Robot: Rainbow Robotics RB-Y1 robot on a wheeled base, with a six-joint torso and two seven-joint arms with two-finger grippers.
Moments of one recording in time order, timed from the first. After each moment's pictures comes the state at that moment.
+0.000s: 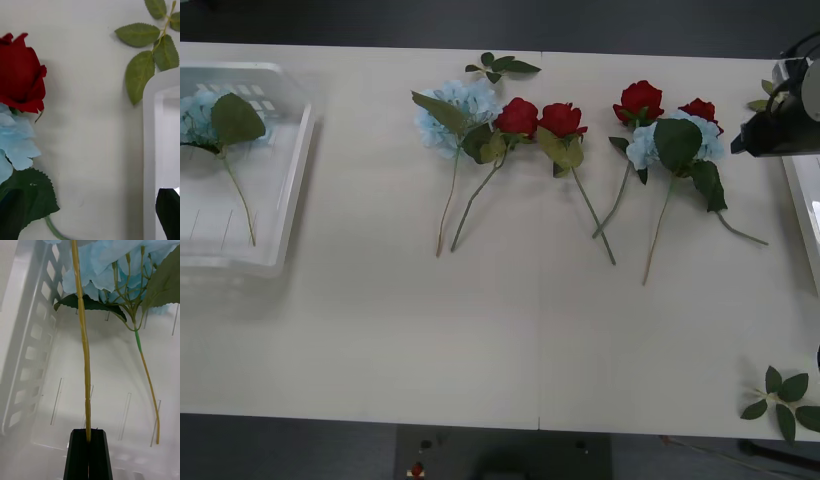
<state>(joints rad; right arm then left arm) -0.91 -0.81 0.43 -0.87 -0.73 1.04 1.43 -0.37 1.15 -0.11 -1.19 1.17 0.89 -1.55</state>
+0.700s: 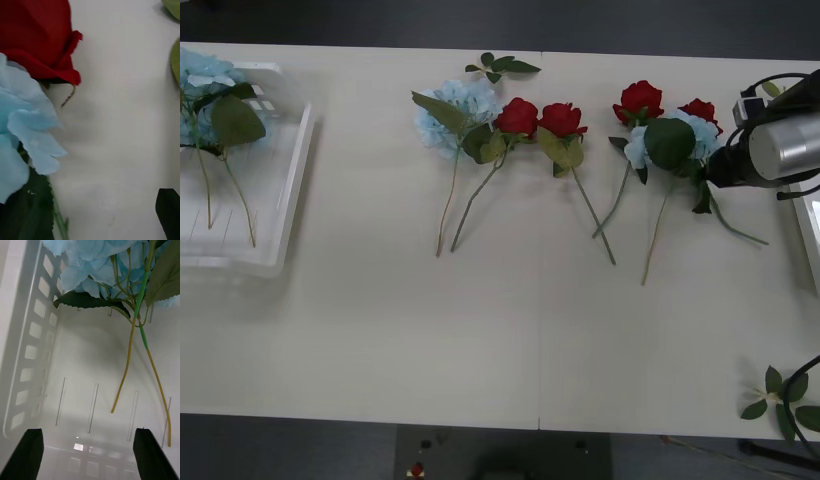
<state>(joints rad) -0.82 -0.71 0.43 -0.87 -0.60 0.88 1.37 -0.37 1.12 -0.12 -1.20 1.09 0.89 -1.55</state>
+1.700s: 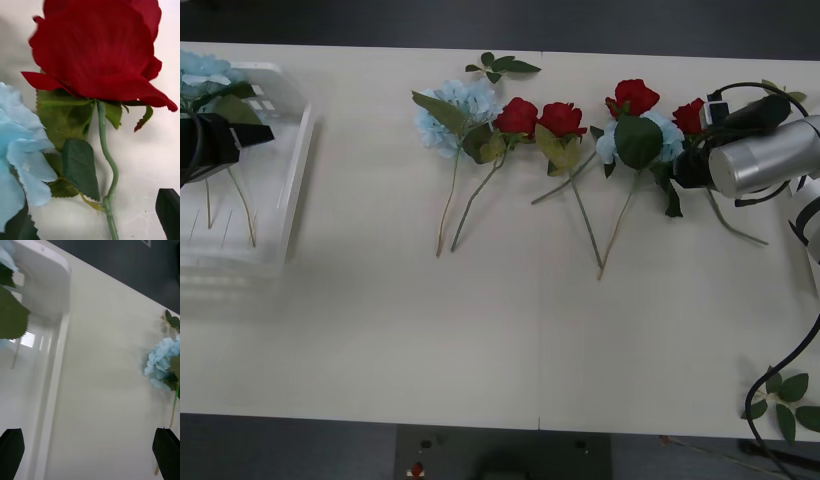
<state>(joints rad) -0.82 -0.60 0.43 -0.81 -0.49 0.74 1.31 -0.37 1.02 -0.11 -1.40 1.51 0.75 -1.55</state>
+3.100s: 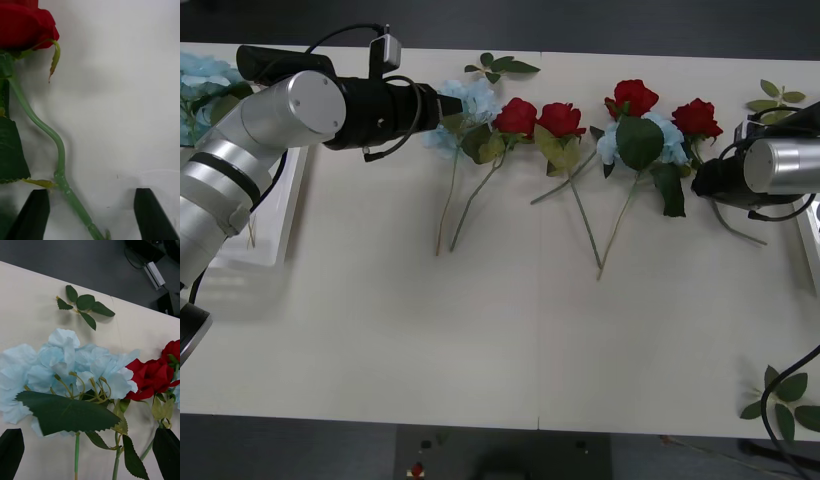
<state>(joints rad) -0.85 -0.64 0.43 -0.65 -0.81 0.73 1.27 -0.90 0.54 -0.45 -1.00 1.26 0.64 -1.58</state>
